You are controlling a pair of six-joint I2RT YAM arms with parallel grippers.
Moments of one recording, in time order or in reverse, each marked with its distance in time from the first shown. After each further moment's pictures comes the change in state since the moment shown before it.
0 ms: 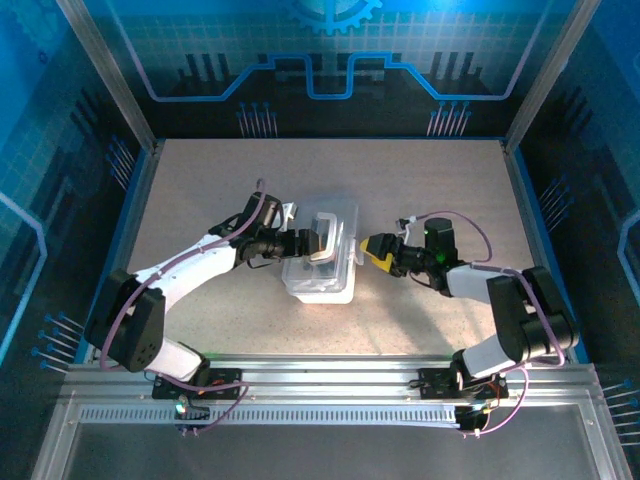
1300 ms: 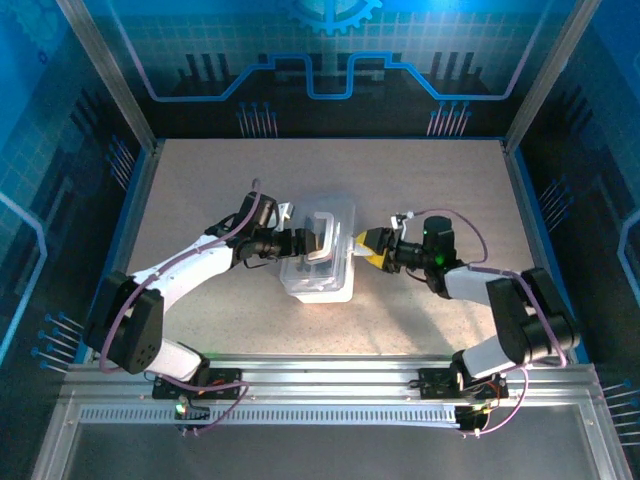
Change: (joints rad) left arm 0.026 -0.016 -0.010 -0.003 0.030 -0.001; right arm 0.035 -0.060 0.014 0.103 -0.050 0.153
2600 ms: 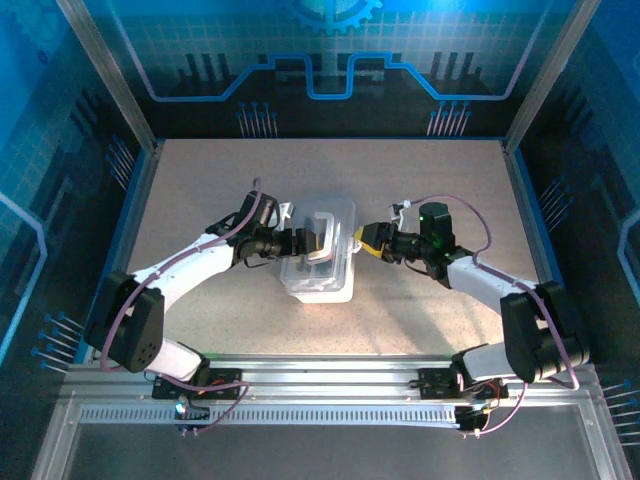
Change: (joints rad) left arm -0.003 0.008 0.014 -0.016 0.000 0.000; right arm 0.031 -0.066 0.128 -0.325 0.085 -0.145
